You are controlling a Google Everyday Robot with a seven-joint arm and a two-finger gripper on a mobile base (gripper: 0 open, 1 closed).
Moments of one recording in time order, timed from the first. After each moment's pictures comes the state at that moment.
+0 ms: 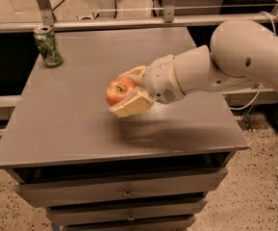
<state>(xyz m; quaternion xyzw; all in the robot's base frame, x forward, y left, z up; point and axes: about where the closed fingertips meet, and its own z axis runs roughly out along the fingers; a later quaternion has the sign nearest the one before) 0.501 0.027 0.898 -0.59 0.63 0.27 0.42</state>
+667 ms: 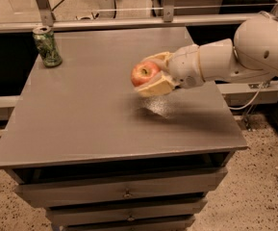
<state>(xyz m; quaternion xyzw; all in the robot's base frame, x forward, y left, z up) 0.569 -0.034 0.898 -0.57 0.62 0.24 0.47</state>
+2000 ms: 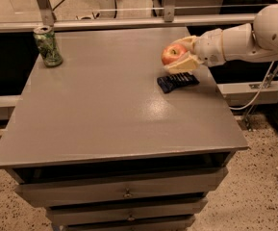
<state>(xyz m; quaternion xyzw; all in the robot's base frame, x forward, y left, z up) 0.683 -0.129 0.886 -0.56 0.64 0.20 0.49</state>
